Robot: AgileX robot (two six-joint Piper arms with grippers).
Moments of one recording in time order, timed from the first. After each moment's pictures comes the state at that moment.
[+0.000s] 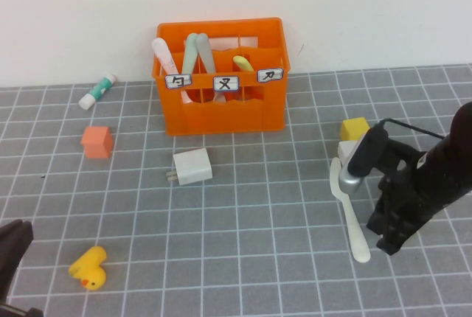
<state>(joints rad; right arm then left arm) 0.35 1.79 -1.04 0.32 0.66 -0.90 -0.17 0.43 -0.35 -0.44 0.31 0.41</state>
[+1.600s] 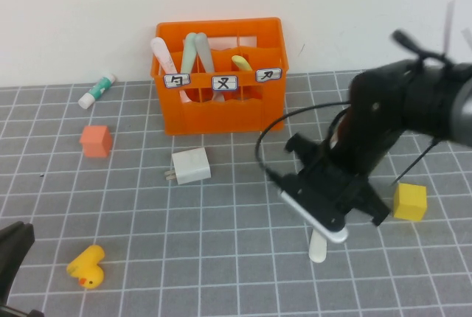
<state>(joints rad) 0.54 1.96 -1.41 0.13 0.89 -1.91 -0.17 0.43 -0.35 -0.44 0.31 0.41</state>
